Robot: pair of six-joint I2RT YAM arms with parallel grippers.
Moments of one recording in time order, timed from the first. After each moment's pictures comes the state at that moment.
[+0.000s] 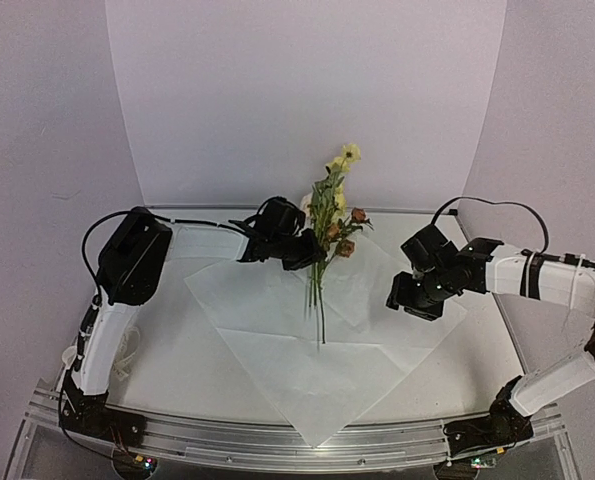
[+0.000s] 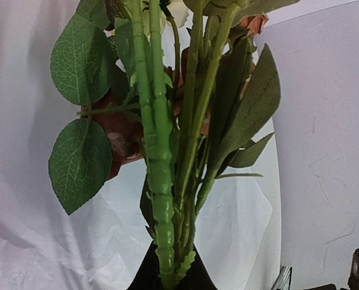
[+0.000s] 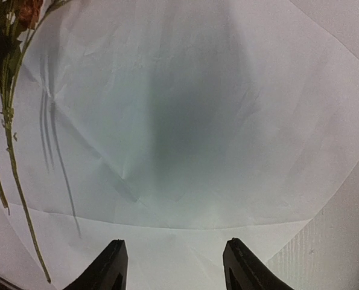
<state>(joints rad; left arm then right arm) -0.77 2.32 1.77 -0.03 0.26 -0.92 0.68 1.38 0.95 -0.66 0.14 0.87</state>
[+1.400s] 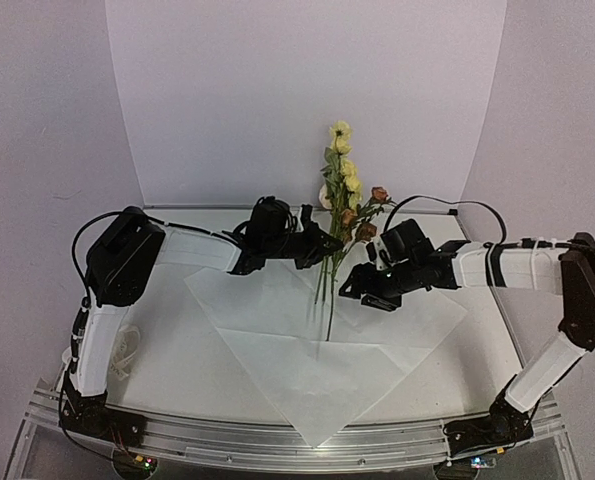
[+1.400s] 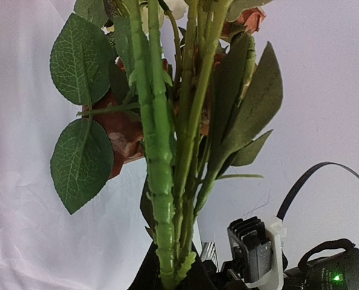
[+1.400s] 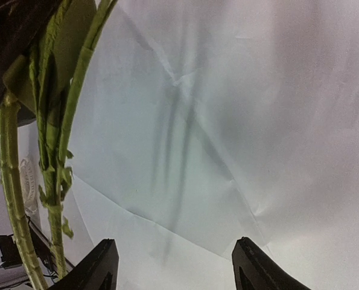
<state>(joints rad) -0.79 2.23 1.57 0.41 0.48 -1.14 0.66 1.60 1.00 -0.28 -0.22 0.75</state>
